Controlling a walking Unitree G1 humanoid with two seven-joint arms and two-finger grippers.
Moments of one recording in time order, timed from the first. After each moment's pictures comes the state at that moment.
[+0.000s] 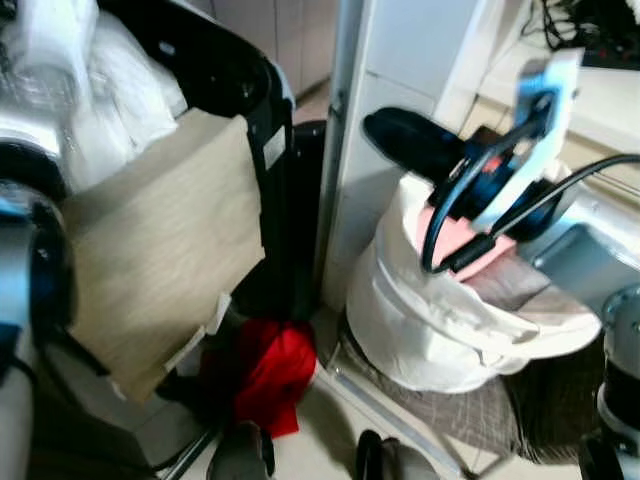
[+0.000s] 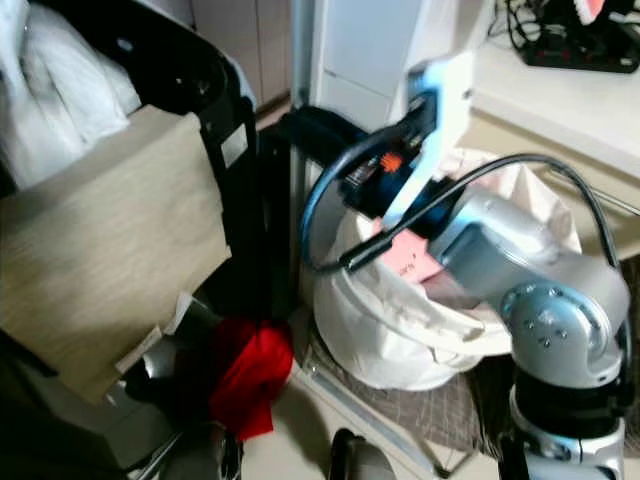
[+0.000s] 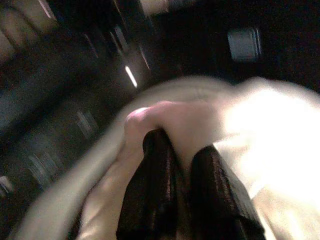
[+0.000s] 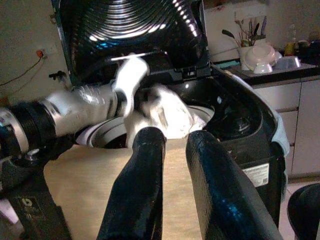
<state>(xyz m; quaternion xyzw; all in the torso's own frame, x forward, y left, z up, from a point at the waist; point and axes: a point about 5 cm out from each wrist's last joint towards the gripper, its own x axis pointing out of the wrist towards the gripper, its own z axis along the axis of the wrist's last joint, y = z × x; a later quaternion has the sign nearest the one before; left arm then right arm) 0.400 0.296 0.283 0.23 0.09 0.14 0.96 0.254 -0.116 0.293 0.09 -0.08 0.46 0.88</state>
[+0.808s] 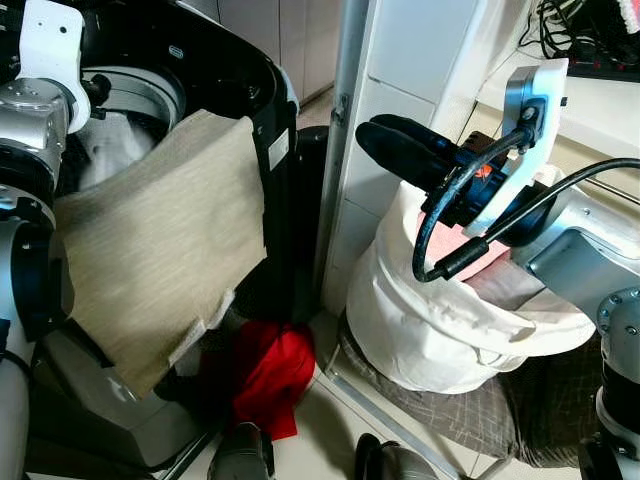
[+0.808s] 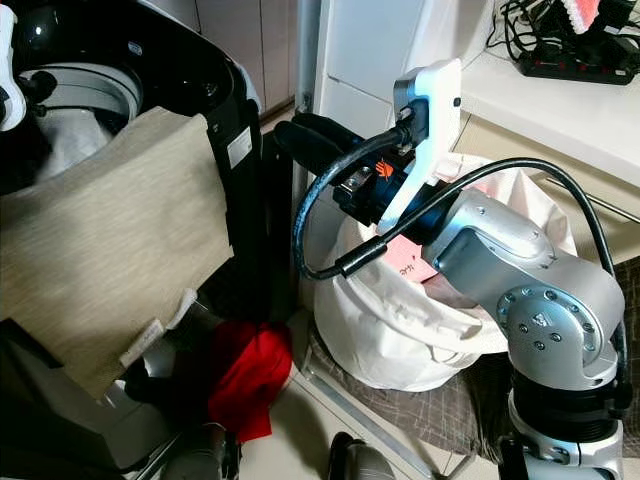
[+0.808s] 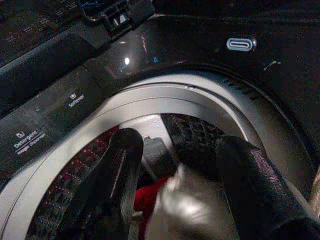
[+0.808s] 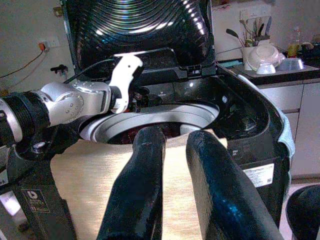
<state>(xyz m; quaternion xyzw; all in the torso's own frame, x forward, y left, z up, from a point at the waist) 0.398 0.302 0.297 0.17 0.08 0.12 0.98 0.255 -0.115 0.291 0.08 -0.07 0.46 0.88</state>
